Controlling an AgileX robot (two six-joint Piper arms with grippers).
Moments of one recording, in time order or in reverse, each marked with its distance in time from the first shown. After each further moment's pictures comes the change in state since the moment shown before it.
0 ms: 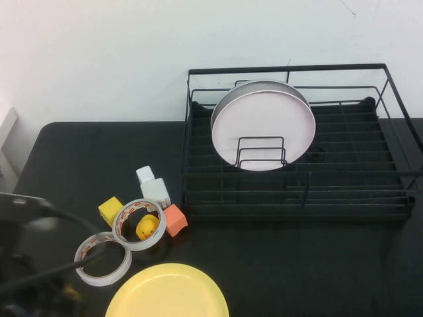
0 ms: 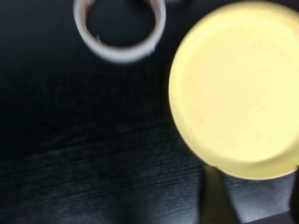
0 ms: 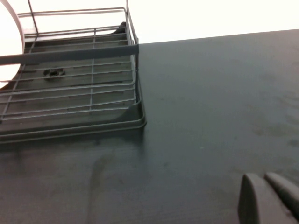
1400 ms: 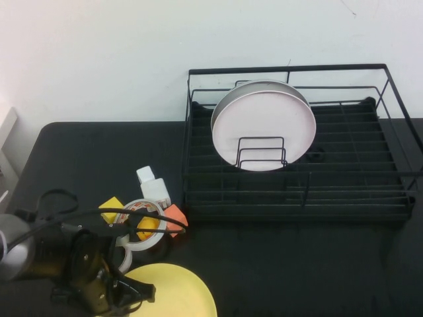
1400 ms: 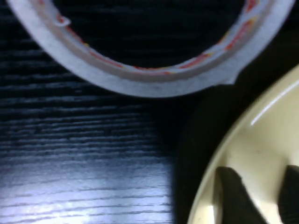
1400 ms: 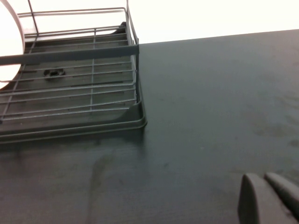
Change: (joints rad) right arm 0.000 0.000 0.000 0.000 0.000 0.000; left arm -0.081 0.834 -0.024 0.039 -0.531 -0.256
